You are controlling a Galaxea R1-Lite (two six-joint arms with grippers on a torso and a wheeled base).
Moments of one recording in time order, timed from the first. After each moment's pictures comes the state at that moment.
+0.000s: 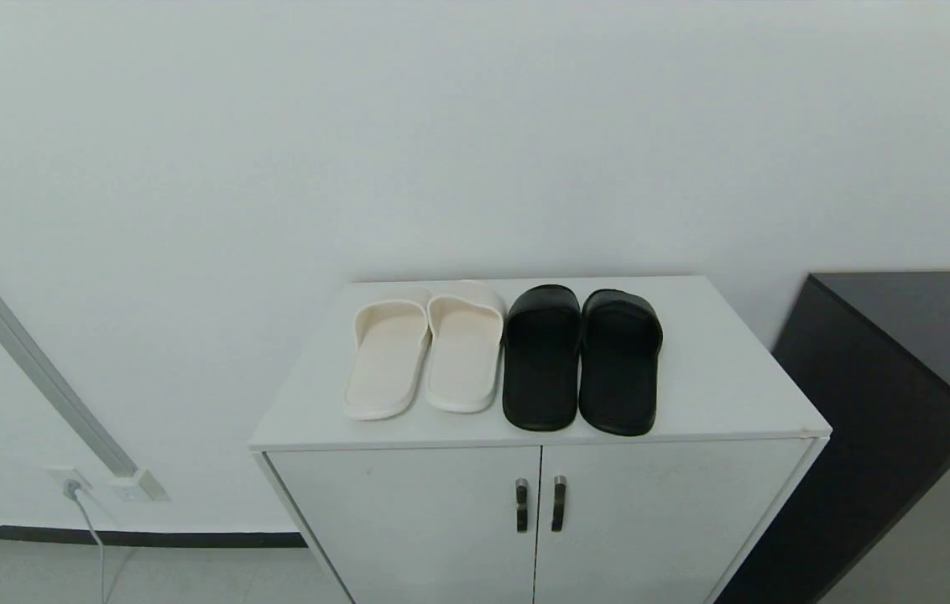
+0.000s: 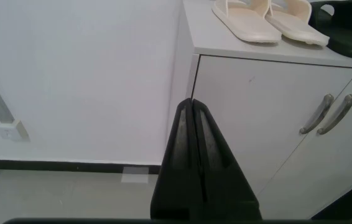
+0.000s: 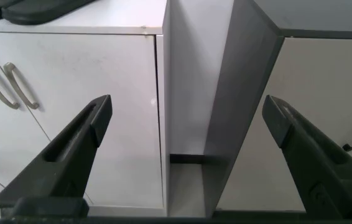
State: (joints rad) left arm 0.00 0.00 0.00 0.00 0.03 -0.10; right arm 0.00 0.00 0.00 0.00 0.05 -0.05
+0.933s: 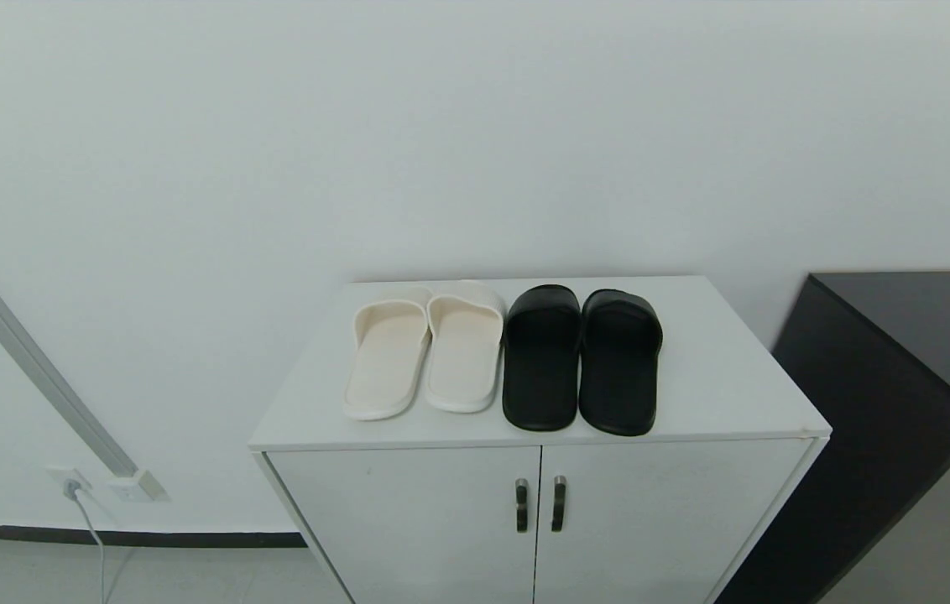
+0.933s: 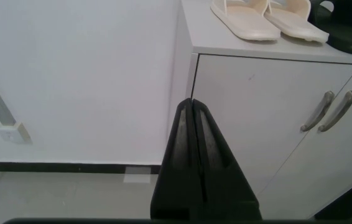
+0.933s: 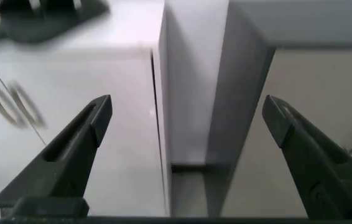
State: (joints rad) left arm 0.00 0.00 0.00 0.00 0.02 -0.08; right arm 0.00 0.03 -0.08 0.00 0.03 -0.01
